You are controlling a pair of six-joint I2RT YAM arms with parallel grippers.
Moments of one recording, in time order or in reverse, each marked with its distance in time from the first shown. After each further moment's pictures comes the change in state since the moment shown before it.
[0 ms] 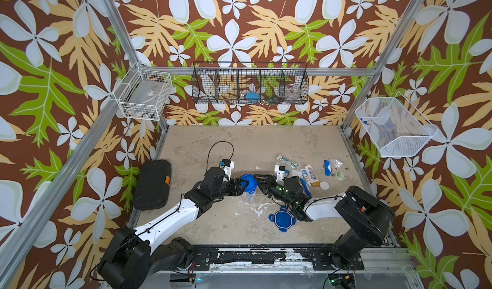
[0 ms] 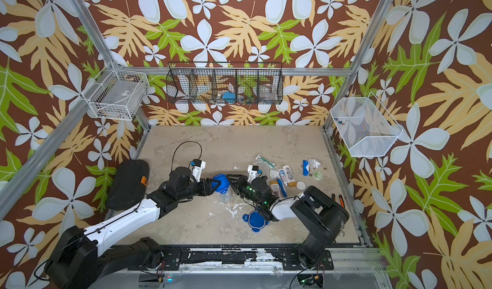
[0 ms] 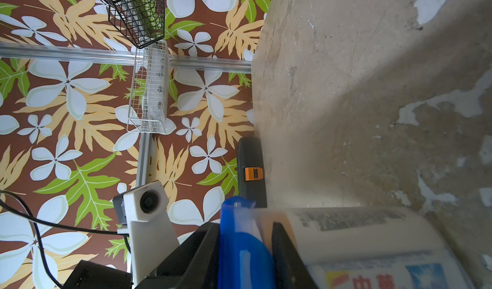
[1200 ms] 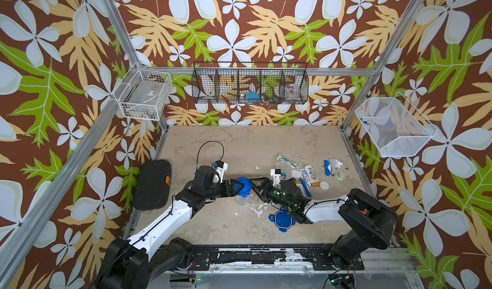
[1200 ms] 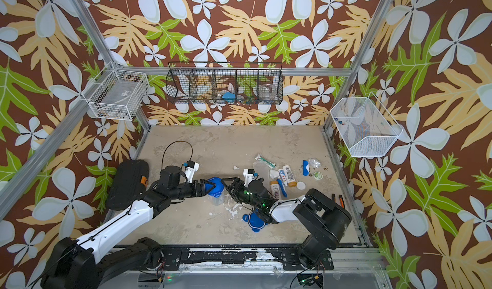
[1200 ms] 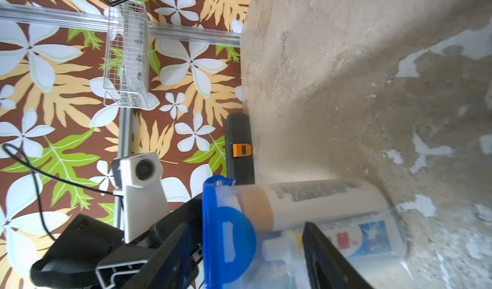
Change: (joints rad) left arm 0.155 -0.075 -0.005 -0.115 0.226 -0.003; right arm 0.062 -0.007 0.005 -0.043 -0.019 -0.009
